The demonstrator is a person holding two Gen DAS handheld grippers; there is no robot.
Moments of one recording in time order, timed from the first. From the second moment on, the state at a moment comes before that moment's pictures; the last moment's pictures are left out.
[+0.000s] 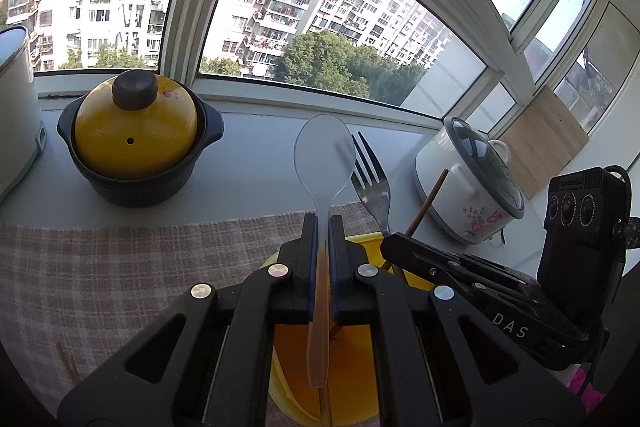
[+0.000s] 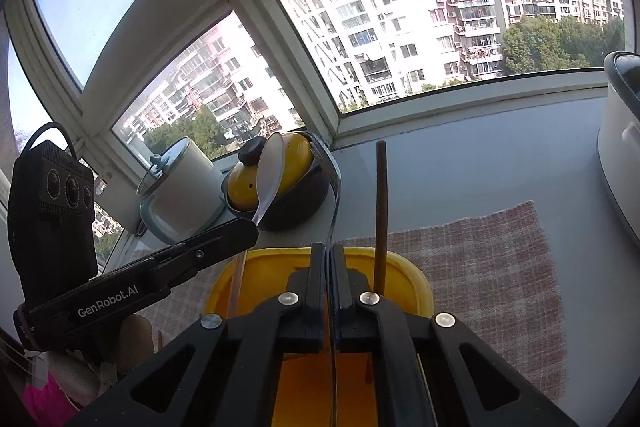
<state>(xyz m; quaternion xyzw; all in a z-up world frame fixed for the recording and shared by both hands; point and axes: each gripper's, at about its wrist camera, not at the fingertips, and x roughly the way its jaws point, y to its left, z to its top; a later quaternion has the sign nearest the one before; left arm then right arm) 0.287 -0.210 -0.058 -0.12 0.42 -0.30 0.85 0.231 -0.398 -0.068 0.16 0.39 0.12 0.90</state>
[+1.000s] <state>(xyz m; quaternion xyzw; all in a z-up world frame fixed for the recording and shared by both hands) 0.256 -0.199 -0.059 -0.08 0.43 -0.29 0.85 0.214 -0.396 -0.057 0.14 0.38 0.11 0.91</state>
